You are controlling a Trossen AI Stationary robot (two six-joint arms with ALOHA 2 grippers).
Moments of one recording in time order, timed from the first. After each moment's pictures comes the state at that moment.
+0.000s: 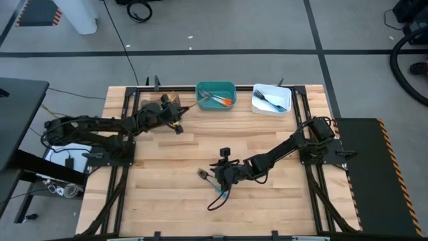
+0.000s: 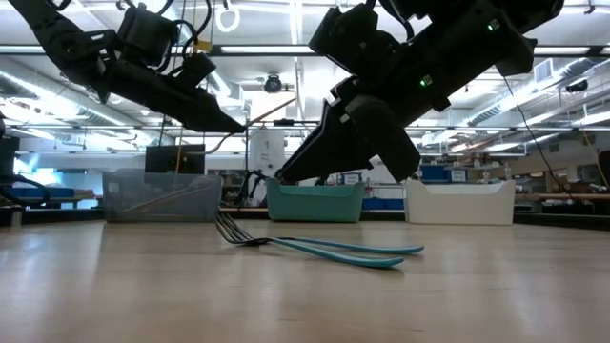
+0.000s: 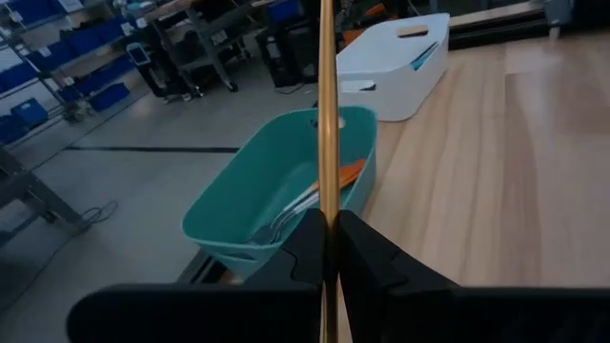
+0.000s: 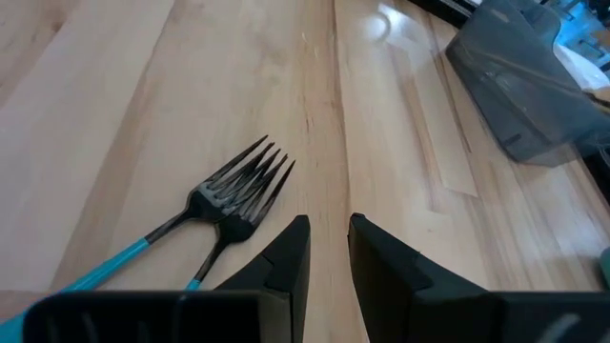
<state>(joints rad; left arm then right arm) 0.39 1.18 0.37 0.59 -0.17 0.30 0.35 1.94 1.02 0.26 0.55 -0.13</state>
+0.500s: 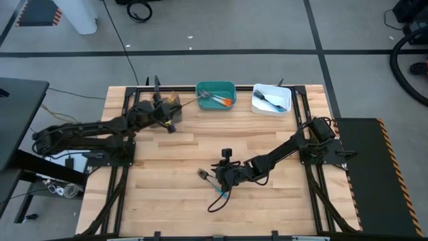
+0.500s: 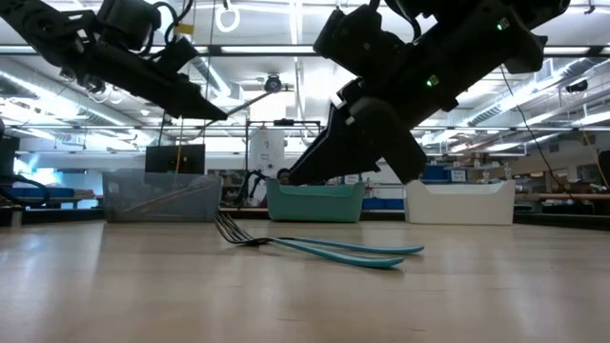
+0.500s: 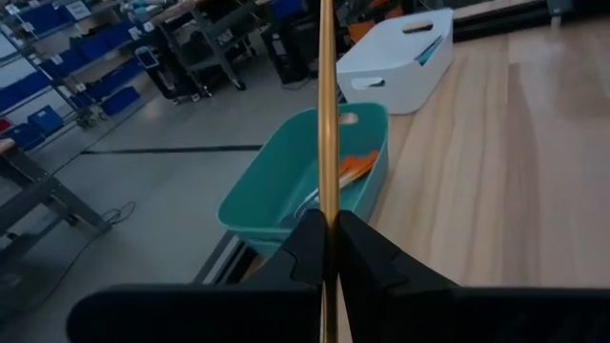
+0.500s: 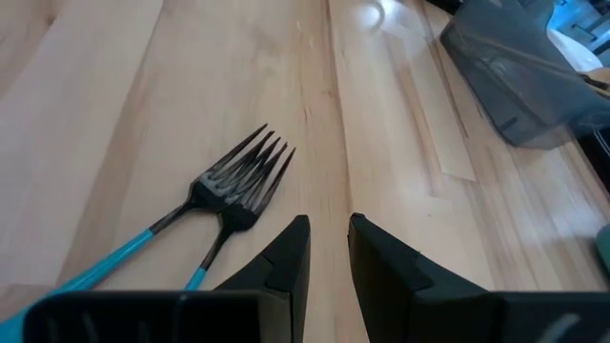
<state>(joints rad) 0.42 0.95 0.37 0.34 -0.17 0.35 0.37 1.94 1.02 0.23 0.58 -0.08</state>
